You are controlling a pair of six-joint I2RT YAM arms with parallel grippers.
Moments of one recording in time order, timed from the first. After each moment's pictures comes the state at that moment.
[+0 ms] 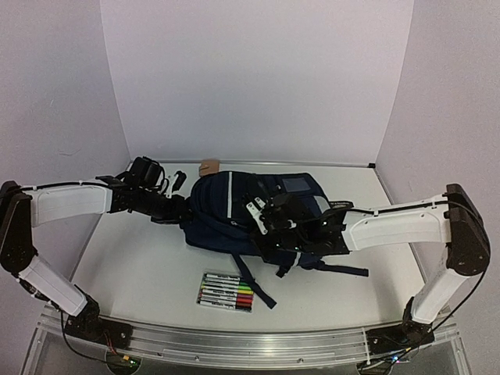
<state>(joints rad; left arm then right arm) -0.52 1.46 0.95 -0.31 0.36 -0.39 1.08 1.69 1.12 -0.13 0.27 0.12</state>
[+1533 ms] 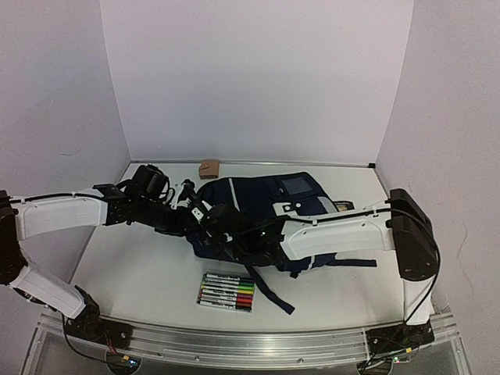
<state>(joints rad) -0.65 1.36 0.89 -0.33 0.32 -0.42 1.24 2.05 1.55 -0.13 0.60 -0.04</state>
